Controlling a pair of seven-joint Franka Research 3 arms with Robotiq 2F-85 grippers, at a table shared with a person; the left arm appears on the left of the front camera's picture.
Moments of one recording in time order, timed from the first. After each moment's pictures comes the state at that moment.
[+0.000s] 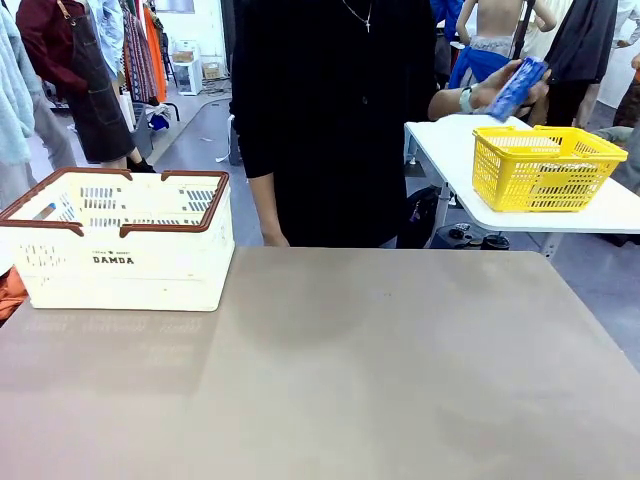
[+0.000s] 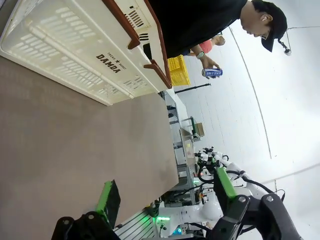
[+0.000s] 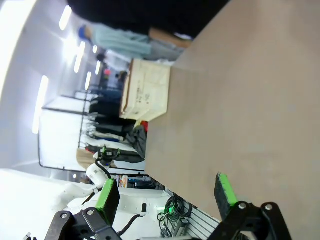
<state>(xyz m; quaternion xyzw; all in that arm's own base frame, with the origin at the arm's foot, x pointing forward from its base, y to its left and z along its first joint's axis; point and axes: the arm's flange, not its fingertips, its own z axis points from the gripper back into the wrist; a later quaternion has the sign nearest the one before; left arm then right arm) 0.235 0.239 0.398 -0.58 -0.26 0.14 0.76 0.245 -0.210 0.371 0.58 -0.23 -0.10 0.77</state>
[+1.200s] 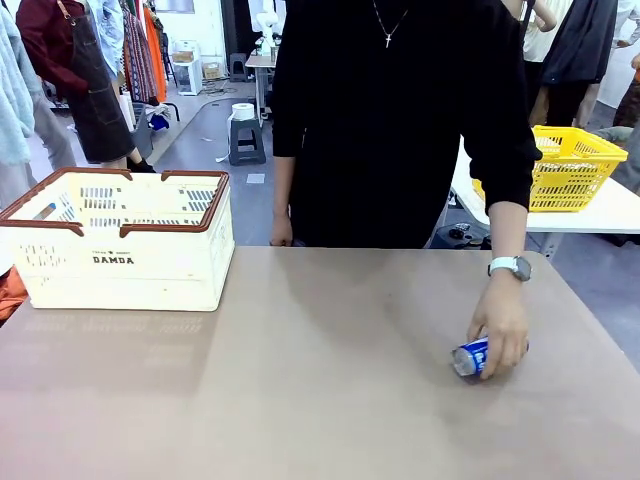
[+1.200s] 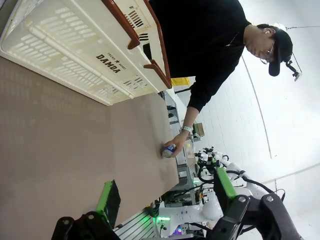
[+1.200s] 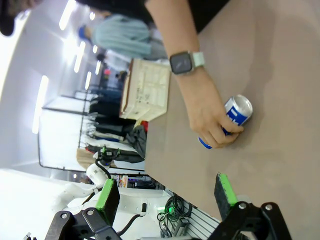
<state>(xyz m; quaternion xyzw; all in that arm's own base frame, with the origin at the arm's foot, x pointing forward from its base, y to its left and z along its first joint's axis) 0.235 0.239 0.398 -0.58 -0.26 0.14 0.76 0.245 -0.210 0.370 0.58 -0.23 -0.10 0.77</state>
